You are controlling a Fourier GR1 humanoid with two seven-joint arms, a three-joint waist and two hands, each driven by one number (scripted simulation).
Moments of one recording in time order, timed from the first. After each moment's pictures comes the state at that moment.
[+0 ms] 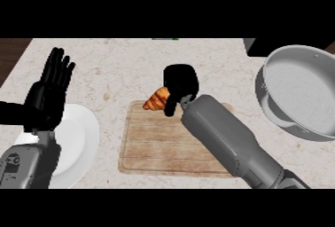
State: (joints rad) left arm -0.28 0.23 0.06 -1.54 0.17 0.13 0.04; right arm -0.95 -0.01 0.54 -0.82 0.79 0.01 0.60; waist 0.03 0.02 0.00
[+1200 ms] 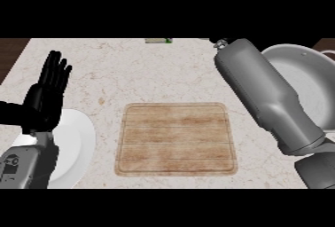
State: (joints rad) left arm -0.27 0.23 0.07 -1.53 0.16 0.13 0.04; right arm -1.23 -0.19 0.33 -0.62 1.31 -0.34 1.17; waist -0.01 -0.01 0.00
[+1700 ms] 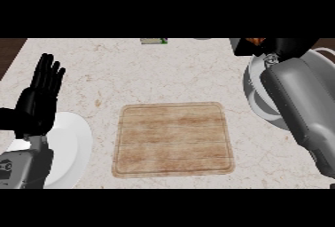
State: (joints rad) left arm -0.24 0.24 0.10 -1.55 0.16 0.13 0.04; right arm -0.95 -0.36 0.21 -0.88 1.29 -0.34 1.12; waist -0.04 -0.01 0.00
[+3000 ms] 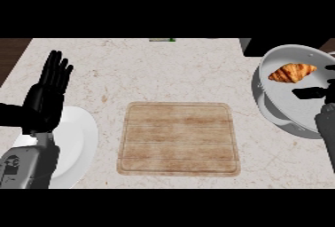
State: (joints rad) left arm -0.27 0.21 0.09 -1.54 0.15 0.10 0.04; right arm -0.55 -0.46 -0.19 -0.89 0.84 -0.46 0.61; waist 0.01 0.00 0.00
